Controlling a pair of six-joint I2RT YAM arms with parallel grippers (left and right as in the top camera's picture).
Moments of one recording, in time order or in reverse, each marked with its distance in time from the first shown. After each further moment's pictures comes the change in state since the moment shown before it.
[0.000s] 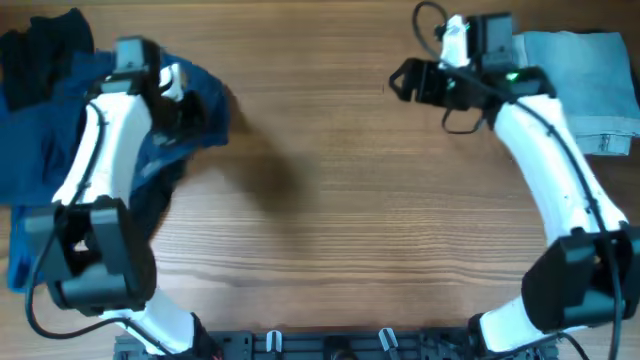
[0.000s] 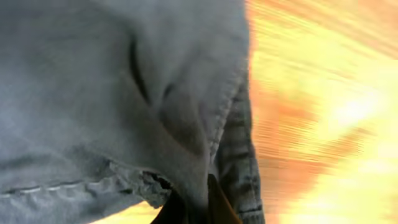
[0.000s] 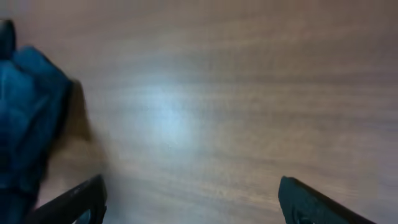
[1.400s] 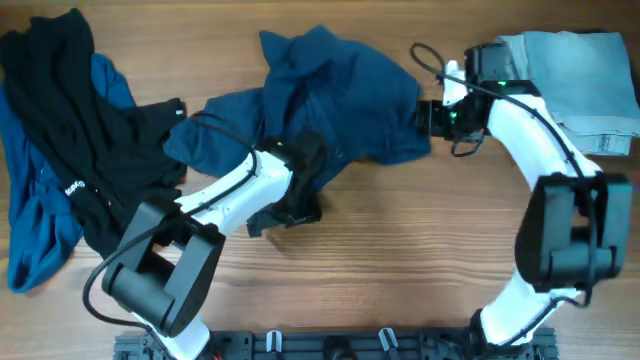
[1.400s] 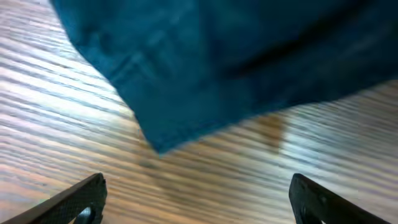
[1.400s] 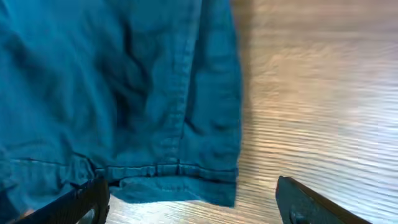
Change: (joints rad) left arm -0.654 -0.011 -0.337 -0.073 -0.238 -0.613; right arm -0.069 0.185 -0.140 -0.008 0.082 -0.192
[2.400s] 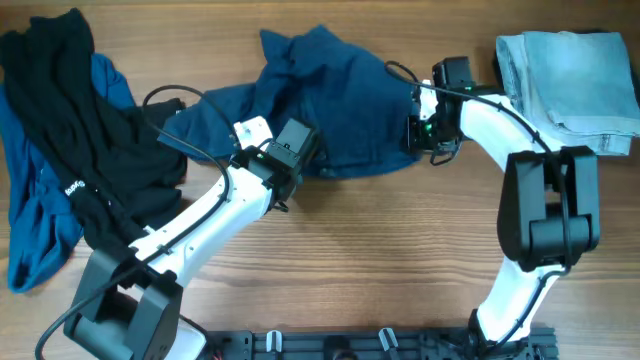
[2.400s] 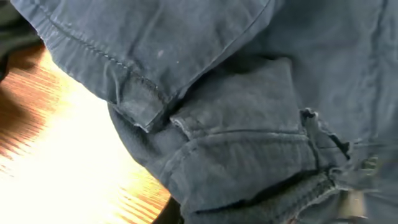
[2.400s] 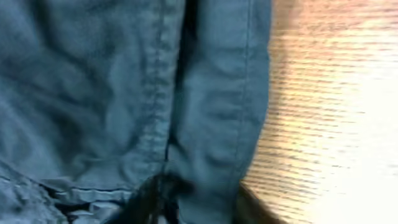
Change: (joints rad) left arm 0.000 -0.203 -0.053 0.264 -0.444 -0.093; right arm 0.073 0.126 -0.003 0.006 0.018 0.065
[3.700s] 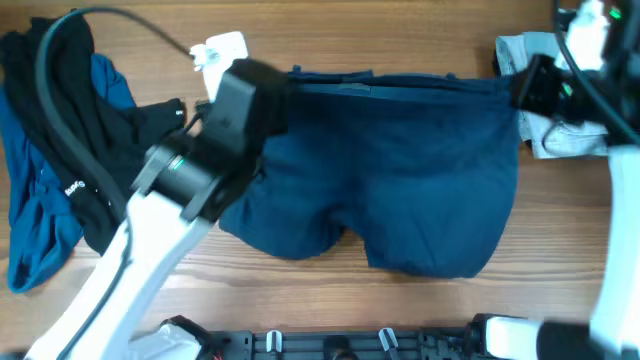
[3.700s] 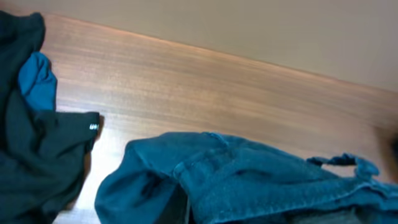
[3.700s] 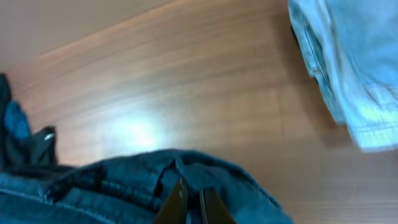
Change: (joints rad) left arm 0.027 -0.250 0.426 -0.118 -0.064 0.368; right arm -0.215 -0.508 0.520 -0.571 -0.005 0.076
